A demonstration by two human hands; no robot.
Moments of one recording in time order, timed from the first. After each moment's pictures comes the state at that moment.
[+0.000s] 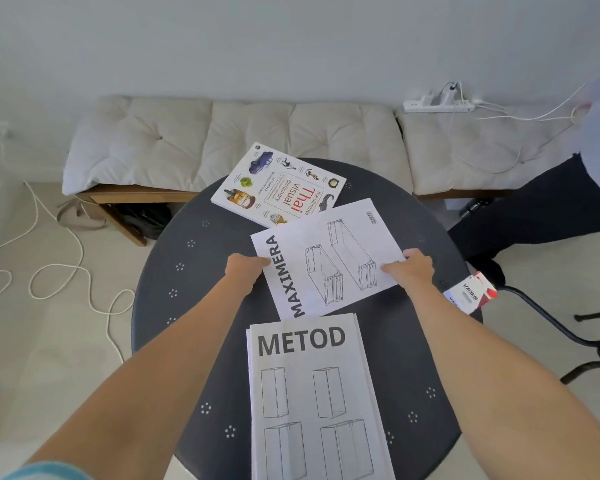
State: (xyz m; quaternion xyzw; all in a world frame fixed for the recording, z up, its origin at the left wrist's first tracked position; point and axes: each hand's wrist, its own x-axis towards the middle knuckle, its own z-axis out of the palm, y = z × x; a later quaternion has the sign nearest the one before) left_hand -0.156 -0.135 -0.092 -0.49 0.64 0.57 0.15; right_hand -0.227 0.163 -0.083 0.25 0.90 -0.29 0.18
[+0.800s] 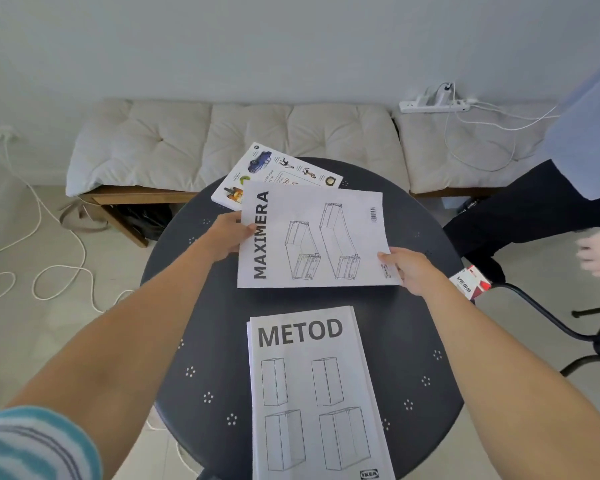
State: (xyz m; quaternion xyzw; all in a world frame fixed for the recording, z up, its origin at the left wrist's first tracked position) left_hand -0.179 -0.173 -0.042 -0.31 0.69 0.63 0.17; right_hand -0.220 0.173 -0.060 0.27 0.72 -0.57 0.30
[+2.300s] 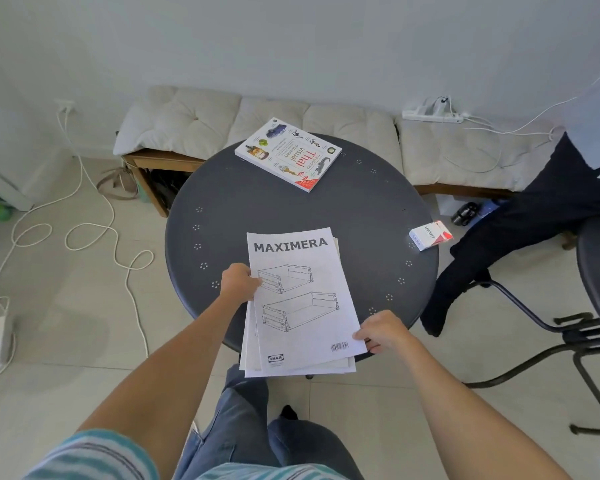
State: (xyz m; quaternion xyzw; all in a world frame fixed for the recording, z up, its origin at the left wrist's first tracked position) left_hand 0.073 -0.061 -0.086 -0.40 0.78 0.46 0.12; right_hand 0.038 0.244 -0.080 0.14 0.84 -0.32 0.42
